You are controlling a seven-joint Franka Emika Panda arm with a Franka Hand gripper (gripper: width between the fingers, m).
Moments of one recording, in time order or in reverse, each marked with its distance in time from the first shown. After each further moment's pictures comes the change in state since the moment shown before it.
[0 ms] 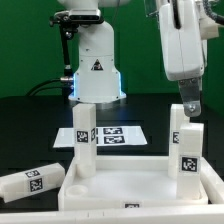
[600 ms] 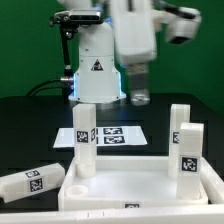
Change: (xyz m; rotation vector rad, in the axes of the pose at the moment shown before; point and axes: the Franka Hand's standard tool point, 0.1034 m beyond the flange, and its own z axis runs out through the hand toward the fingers) arm 0.078 -0.012 -0.020 0.040 0.012 -0.242
